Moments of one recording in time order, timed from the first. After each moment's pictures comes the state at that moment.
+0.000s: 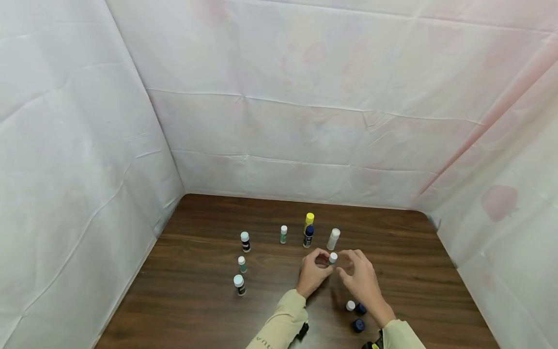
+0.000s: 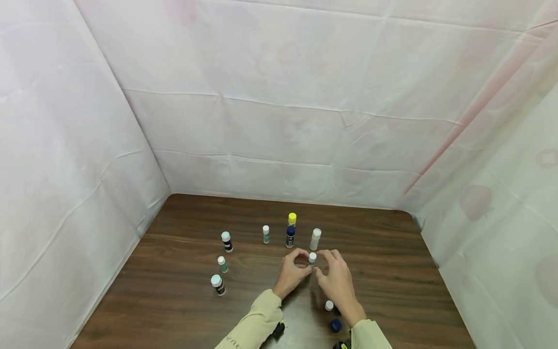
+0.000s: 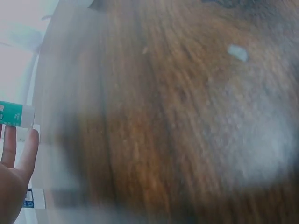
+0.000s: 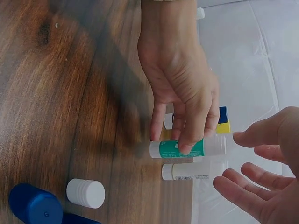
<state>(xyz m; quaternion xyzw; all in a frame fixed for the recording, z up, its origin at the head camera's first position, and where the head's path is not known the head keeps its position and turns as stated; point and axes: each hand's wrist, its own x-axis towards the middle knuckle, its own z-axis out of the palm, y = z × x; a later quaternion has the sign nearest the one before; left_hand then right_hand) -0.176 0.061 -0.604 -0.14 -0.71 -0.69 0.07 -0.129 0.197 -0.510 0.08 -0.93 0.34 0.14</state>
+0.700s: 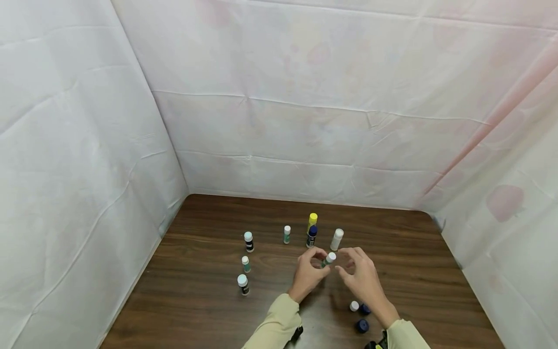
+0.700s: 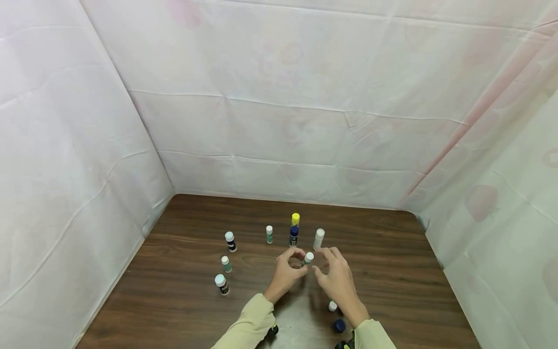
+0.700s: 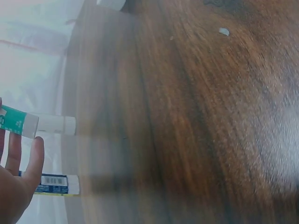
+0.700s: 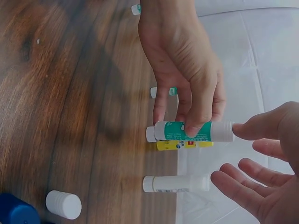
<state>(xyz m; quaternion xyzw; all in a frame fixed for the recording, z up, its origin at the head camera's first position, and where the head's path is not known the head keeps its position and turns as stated) -0.165 0.036 -0.577 -0.15 -0.74 -0.65 0.10 -0.126 0.189 -0.496 0.12 -0.92 0.36 0.15</state>
